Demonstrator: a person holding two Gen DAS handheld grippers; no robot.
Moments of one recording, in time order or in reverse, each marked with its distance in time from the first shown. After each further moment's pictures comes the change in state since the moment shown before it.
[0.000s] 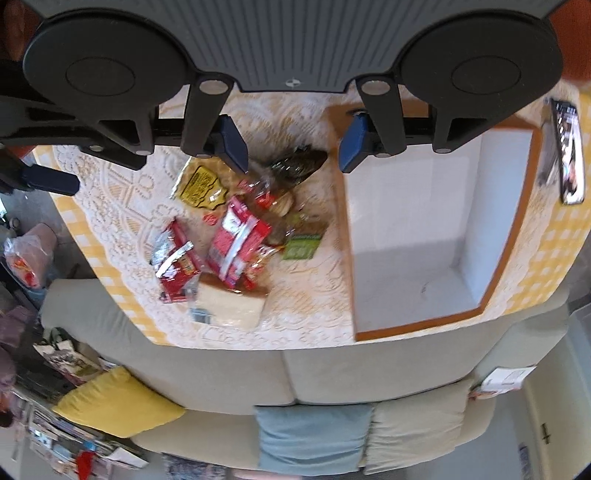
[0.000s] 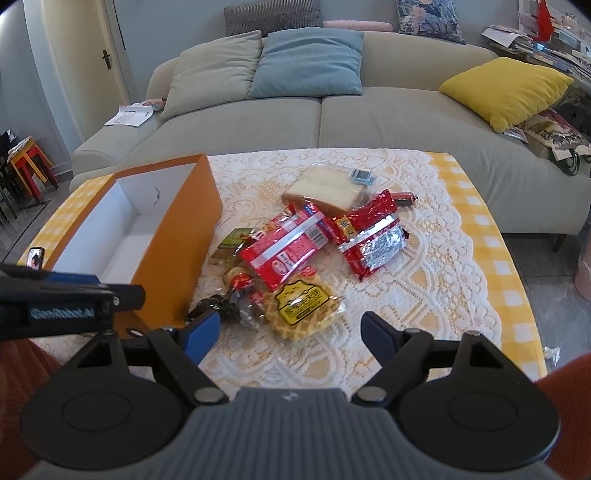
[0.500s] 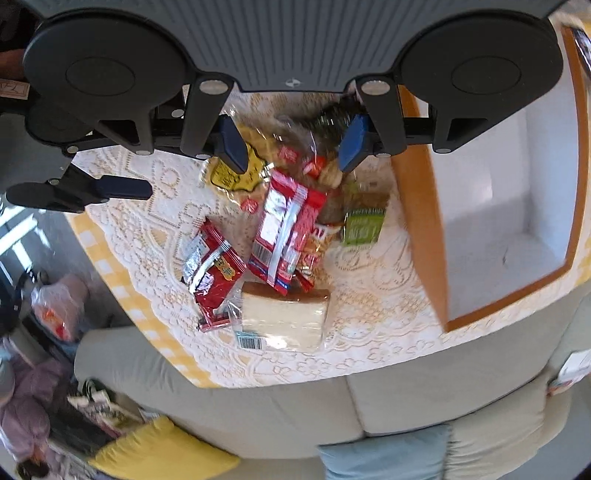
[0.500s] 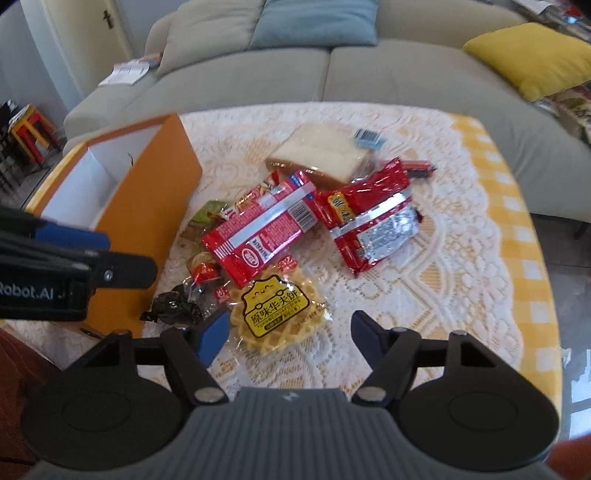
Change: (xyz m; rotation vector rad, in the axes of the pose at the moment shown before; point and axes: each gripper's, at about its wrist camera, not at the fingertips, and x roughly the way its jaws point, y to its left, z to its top) left arm 0.069 -0.027 0.063 0.152 0.162 -0.123; right arm 0.092 -0.033 0.036 -0.033 0.185 0.068
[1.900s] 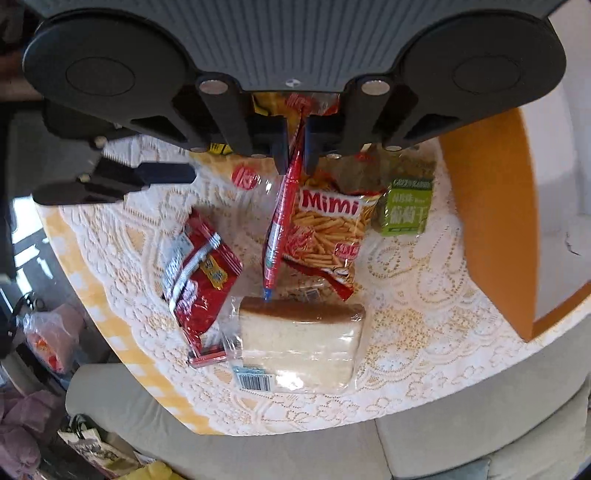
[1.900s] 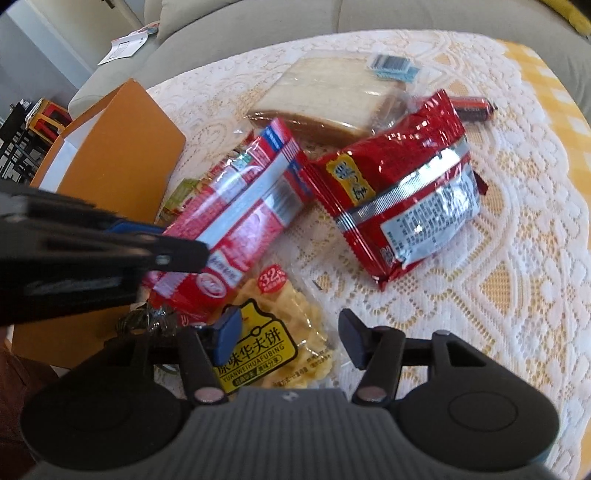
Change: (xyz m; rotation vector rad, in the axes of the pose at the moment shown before) left arm 0.083 -0.004 0.034 0.034 0.147 -0.023; right arm 0.095 -0.040 0.027 0.099 0.186 0.171
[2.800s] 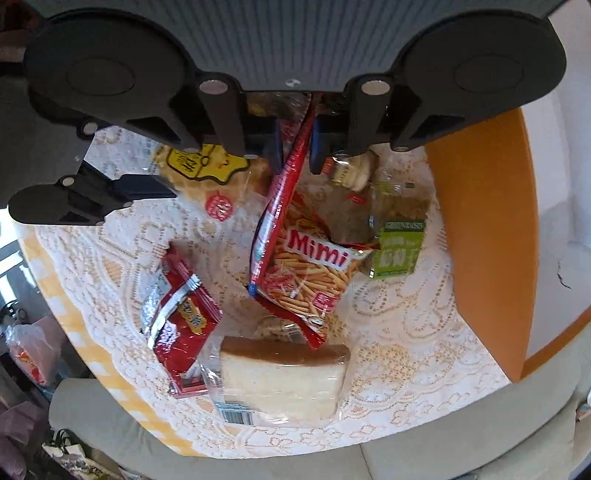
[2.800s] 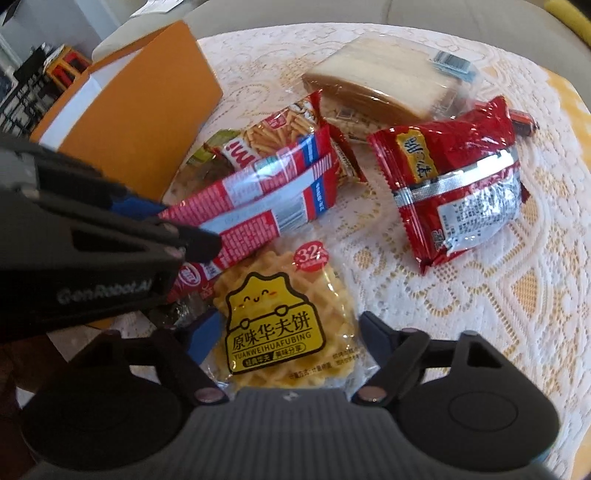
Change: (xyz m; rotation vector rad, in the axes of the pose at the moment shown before) left arm 0.018 -0.002 -0.022 -0.030 0.034 0.032; right arm 0.009 0.032 -0.014 -0.157 0.026 -0.027
